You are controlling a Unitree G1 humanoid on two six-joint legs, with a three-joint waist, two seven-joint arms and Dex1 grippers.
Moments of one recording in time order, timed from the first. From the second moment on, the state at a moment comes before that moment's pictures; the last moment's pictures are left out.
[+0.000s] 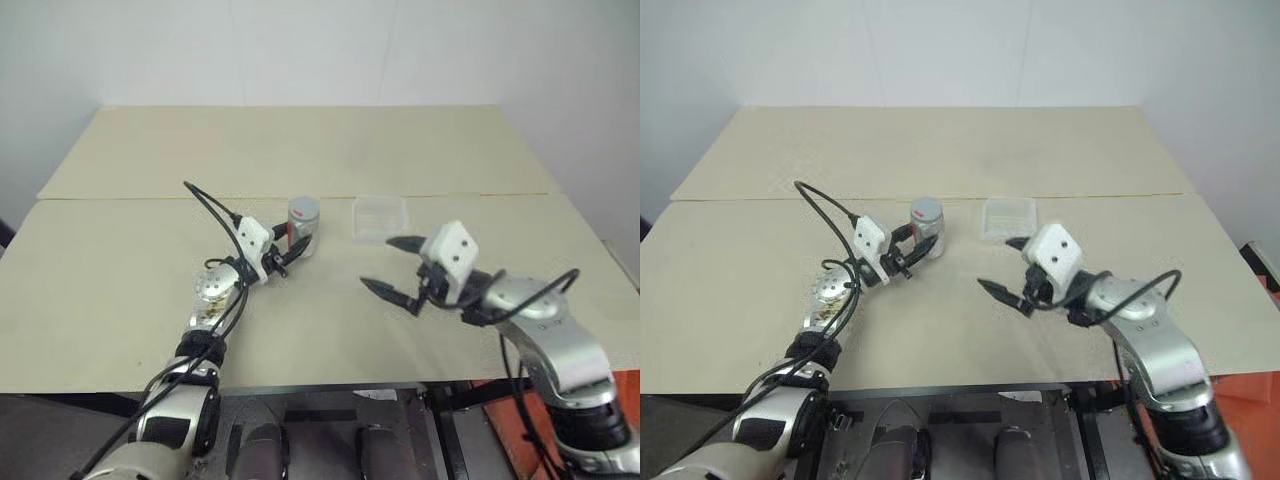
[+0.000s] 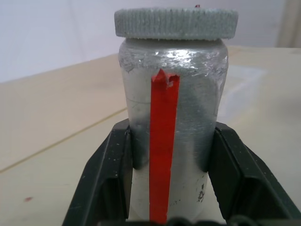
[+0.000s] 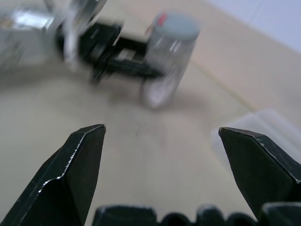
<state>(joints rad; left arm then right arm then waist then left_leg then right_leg) -0.60 0.23 0.02 0.66 -0.19 -0.35 -0.85 -0.39 -0.52 0.05 -0.46 0.34 0.61 0.62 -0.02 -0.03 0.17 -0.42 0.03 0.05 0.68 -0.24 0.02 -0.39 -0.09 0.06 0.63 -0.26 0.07</state>
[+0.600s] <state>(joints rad) -0.45 0.23 -0.07 0.25 -0.24 -0.10 -0.88 -0.50 -0.28 0.15 -0.39 0.30 0.66 0.45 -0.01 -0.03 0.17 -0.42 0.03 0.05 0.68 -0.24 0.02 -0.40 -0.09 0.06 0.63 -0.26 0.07</state>
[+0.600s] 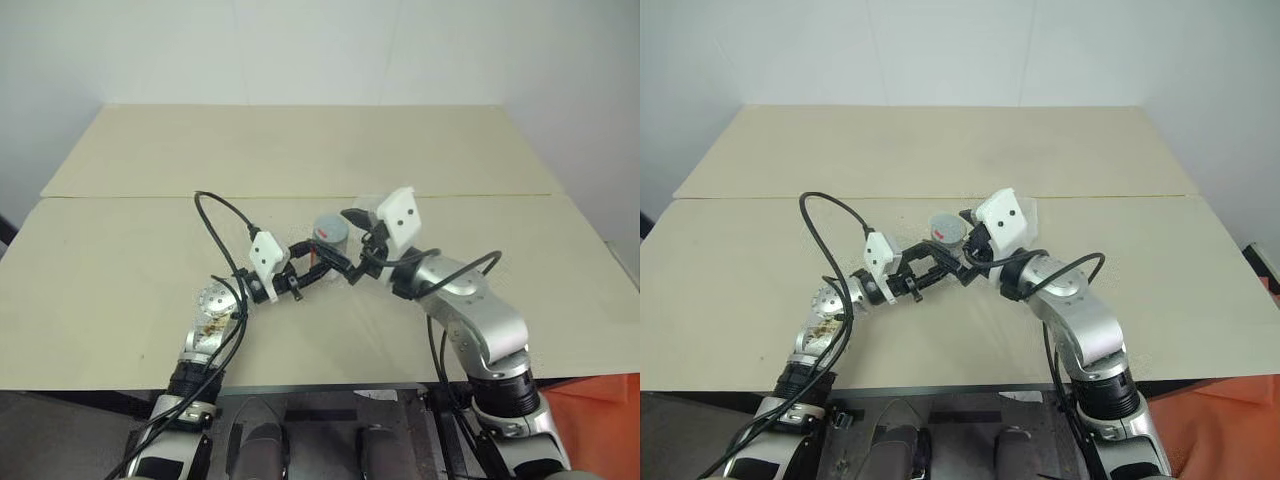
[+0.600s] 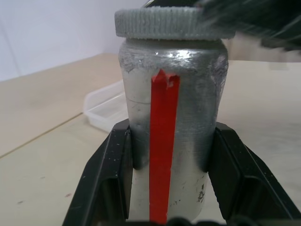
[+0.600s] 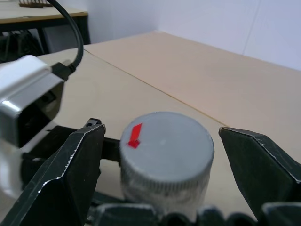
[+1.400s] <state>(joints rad) -0.45 0.23 -0.08 0.25 -0.24 -0.09 -0.88 -0.49 -0.27 0.16 -0.38 0.27 0.62 0.45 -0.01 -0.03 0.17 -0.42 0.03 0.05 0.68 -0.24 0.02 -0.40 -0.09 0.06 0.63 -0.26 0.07</state>
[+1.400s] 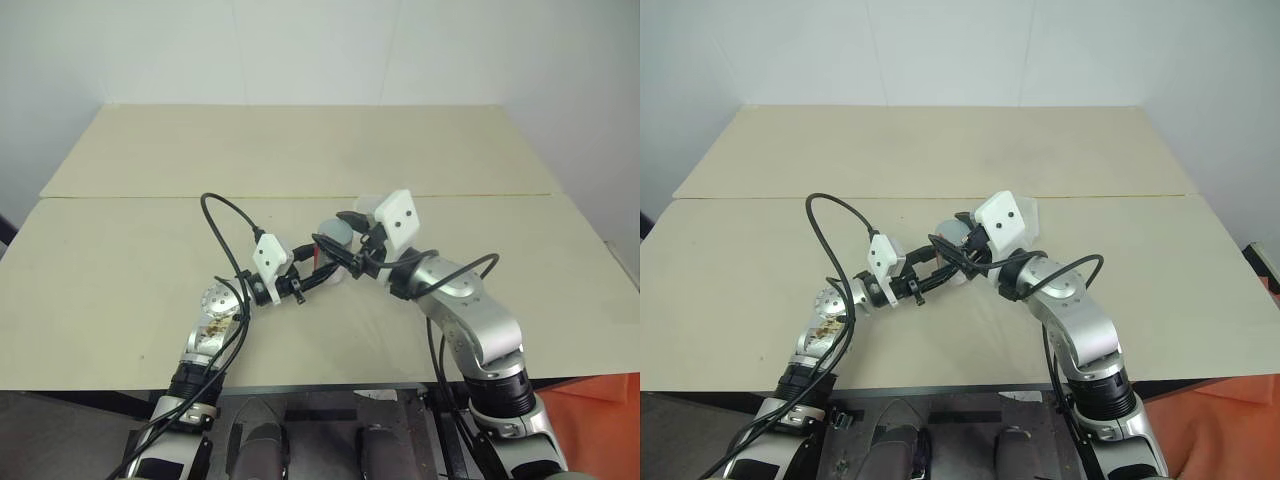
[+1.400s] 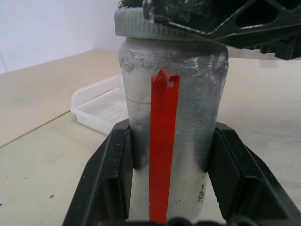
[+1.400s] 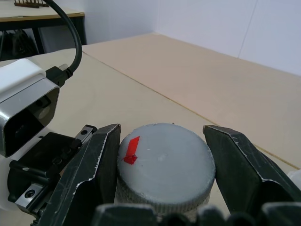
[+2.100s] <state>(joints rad) -0.37 0.44 -0.14 -0.06 -0.47 0.17 -1.25 -0.62 -0.59 0.14 -0.24 0.56 0.45 1.23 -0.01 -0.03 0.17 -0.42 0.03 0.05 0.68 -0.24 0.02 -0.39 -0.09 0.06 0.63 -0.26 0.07</state>
